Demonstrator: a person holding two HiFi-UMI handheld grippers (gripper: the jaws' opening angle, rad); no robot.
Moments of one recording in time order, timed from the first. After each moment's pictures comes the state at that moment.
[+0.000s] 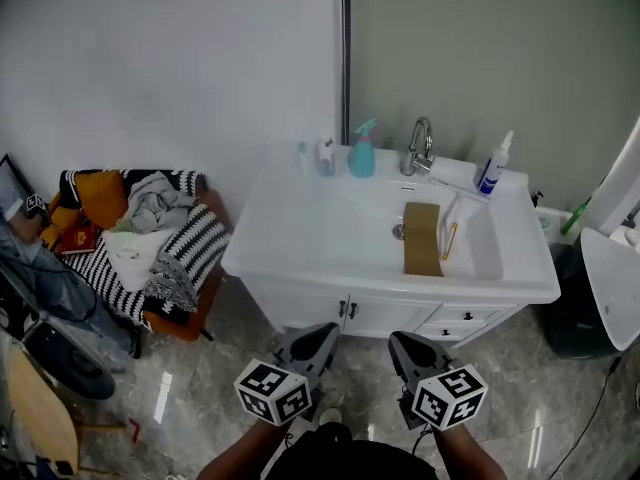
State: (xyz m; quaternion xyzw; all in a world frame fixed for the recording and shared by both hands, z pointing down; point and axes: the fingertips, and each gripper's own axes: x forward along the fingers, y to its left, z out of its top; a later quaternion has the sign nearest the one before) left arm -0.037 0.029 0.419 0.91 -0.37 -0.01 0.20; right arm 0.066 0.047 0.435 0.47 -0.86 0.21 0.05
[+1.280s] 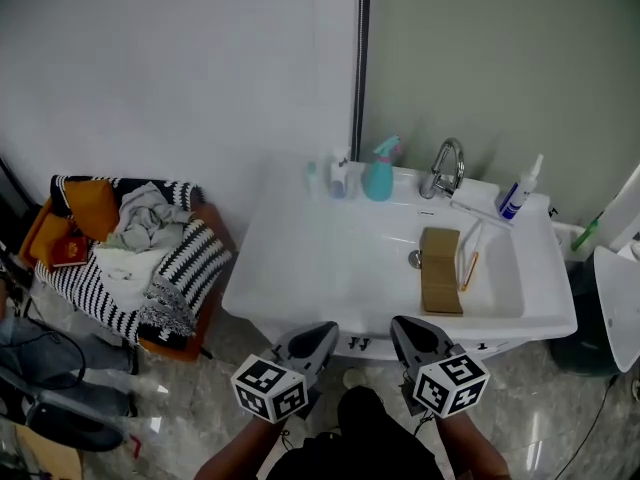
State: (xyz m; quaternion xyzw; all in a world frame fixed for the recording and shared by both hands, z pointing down) left arm -0.078 -0.107 0.432 0.91 -0.35 0.00 0.21; right arm 0.028 -0.112 0.431 0.48 -0.86 0.19 0.06
